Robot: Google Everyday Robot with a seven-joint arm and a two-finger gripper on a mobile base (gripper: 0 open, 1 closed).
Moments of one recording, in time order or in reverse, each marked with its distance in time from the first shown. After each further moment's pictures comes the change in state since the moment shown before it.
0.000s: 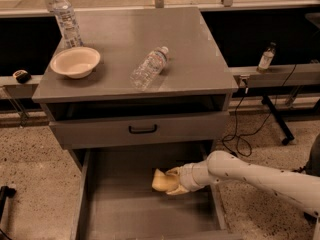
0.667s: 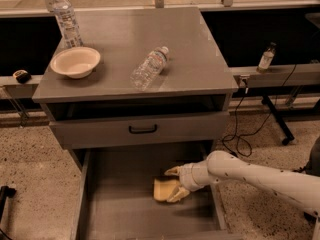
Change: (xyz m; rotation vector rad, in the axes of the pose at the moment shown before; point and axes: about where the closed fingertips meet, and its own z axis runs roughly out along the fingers) arm 0.000 0.000 0.000 0.000 0.000 0.000
